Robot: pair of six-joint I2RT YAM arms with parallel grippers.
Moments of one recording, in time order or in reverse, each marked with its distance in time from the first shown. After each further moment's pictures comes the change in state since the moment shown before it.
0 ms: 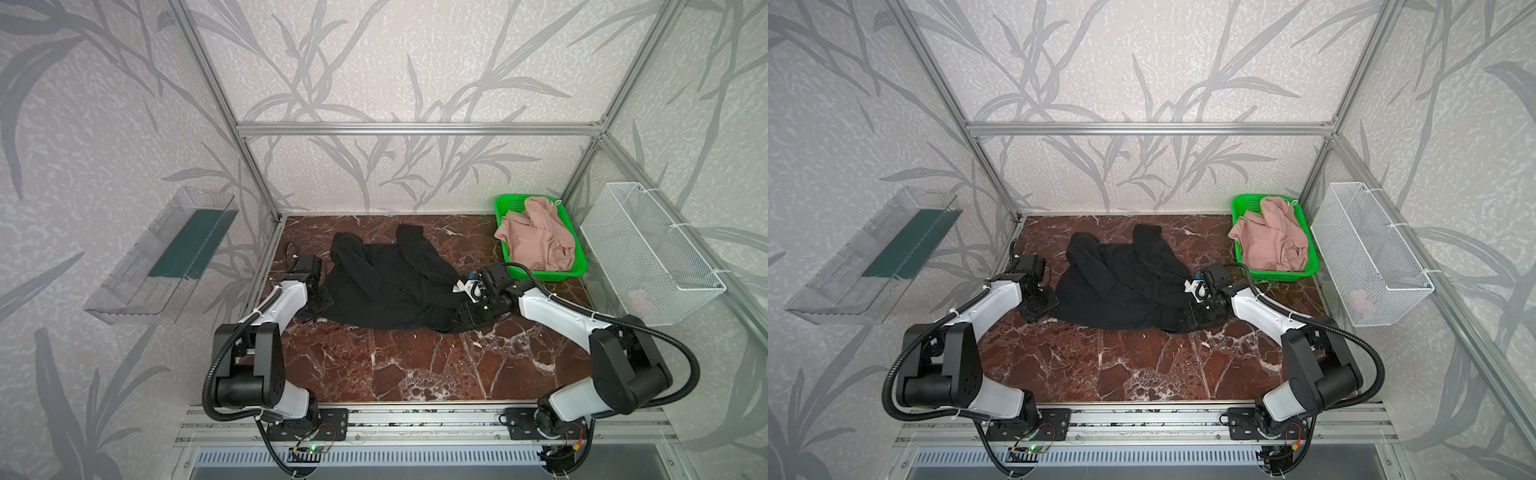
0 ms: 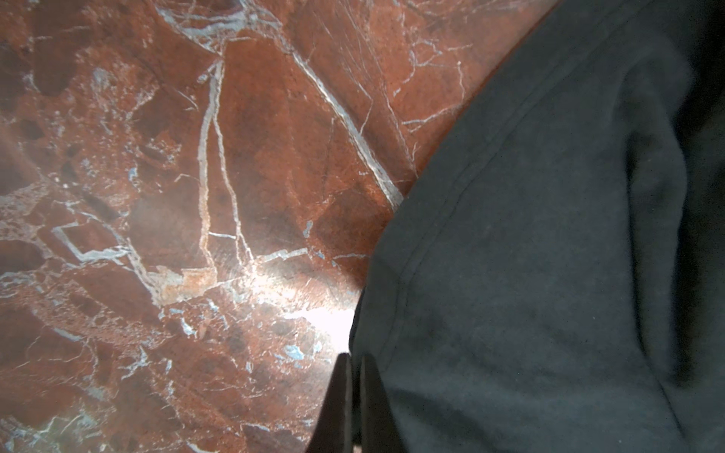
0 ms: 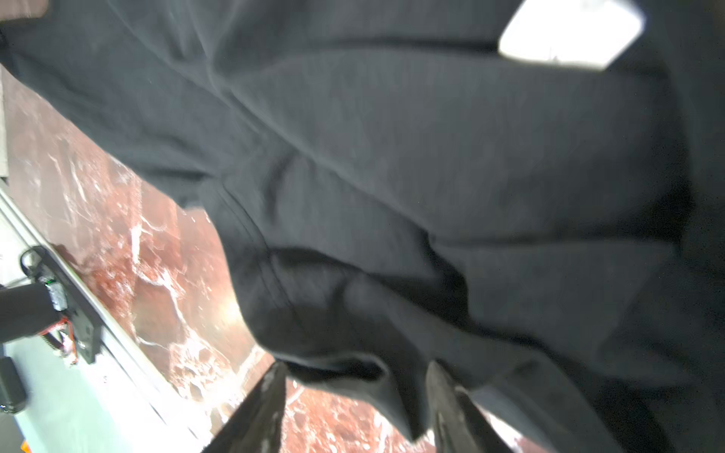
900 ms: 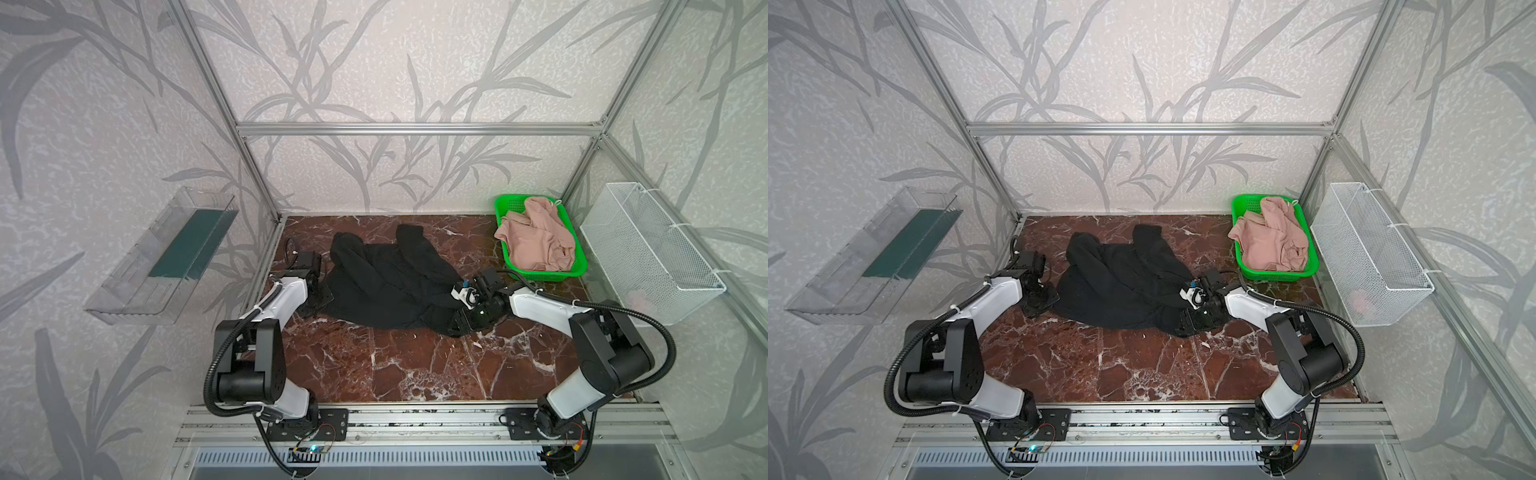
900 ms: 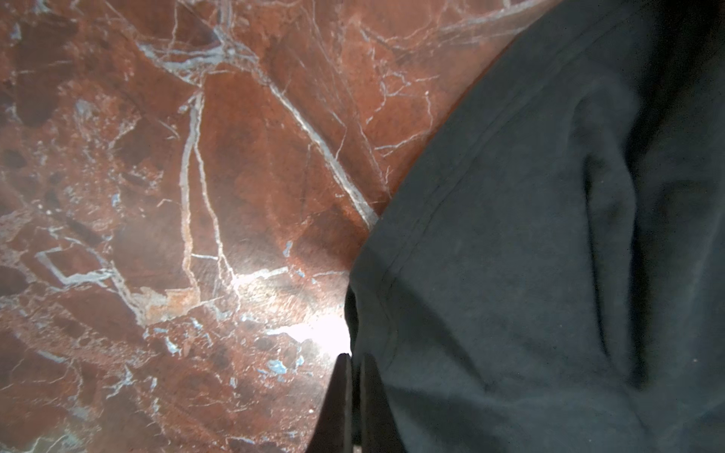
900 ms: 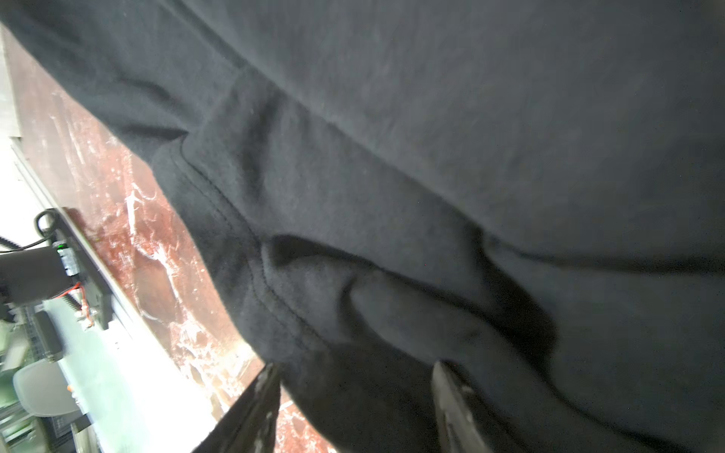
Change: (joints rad) left arm 0.000 0.029 0.042 0.009 0.023 0.010; right arm 0.000 0.101 -0.053 0.046 -0.119 -0.043
